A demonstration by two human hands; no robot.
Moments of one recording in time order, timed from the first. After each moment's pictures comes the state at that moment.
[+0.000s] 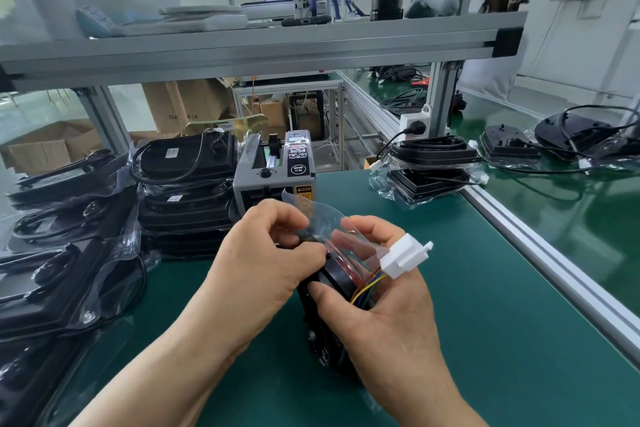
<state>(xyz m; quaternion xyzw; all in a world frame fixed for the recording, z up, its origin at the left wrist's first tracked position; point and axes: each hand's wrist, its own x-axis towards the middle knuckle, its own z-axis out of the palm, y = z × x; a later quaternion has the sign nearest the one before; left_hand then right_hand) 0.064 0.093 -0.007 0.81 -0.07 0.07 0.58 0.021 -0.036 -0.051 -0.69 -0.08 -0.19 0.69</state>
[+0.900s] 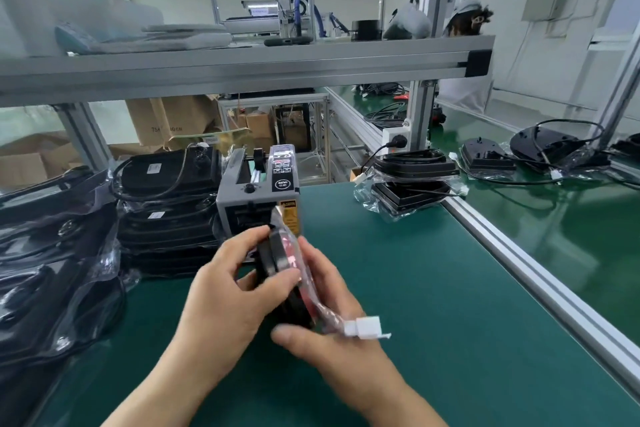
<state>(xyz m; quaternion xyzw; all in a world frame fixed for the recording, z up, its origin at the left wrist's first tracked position) 0.067 0.109 -0.034 0.76 -0.10 0.07 0.64 0.045 -0.042 -0.095 -0.69 -0.19 -0.03 0.70</state>
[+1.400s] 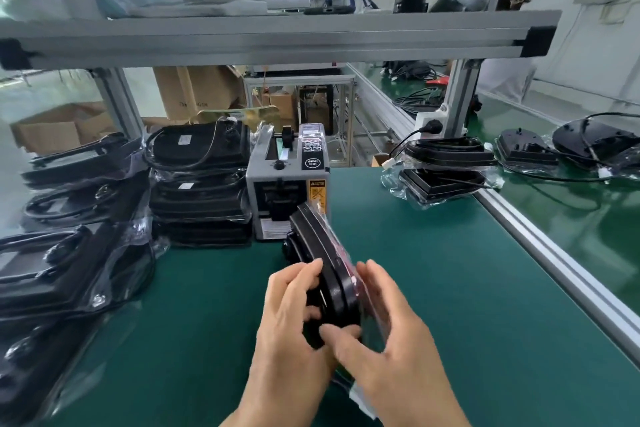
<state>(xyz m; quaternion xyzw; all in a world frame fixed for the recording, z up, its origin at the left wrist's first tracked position) 0.042 0.087 -0.125 0.78 -0.16 0.22 0.56 0.013 -0.043 -0.100 -0.79 -0.03 -0.08 0.61</state>
